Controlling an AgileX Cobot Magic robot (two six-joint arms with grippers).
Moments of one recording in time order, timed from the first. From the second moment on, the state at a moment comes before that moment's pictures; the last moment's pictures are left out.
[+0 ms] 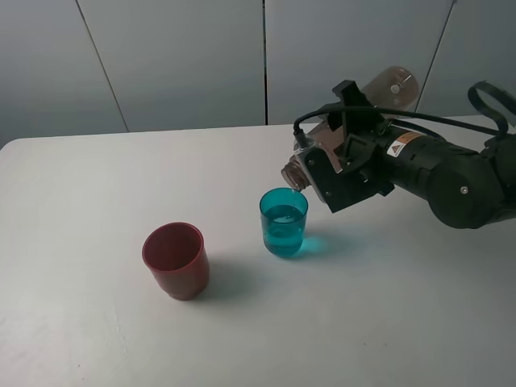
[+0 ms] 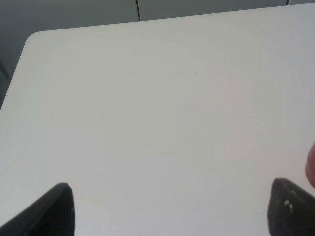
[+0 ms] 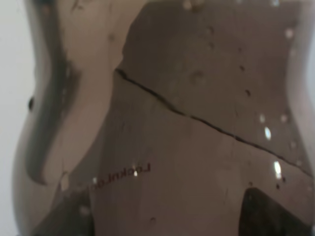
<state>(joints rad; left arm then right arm) -0.08 0.00 -0.51 0.10 1.08 -0.05 0.56 1.69 -0.53 0.27 -0.72 -2.09</state>
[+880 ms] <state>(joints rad) -0.08 0.00 -0.51 0.10 1.08 -0.05 0.27 1.71 -0.78 -0.04 -0.62 -0.28</state>
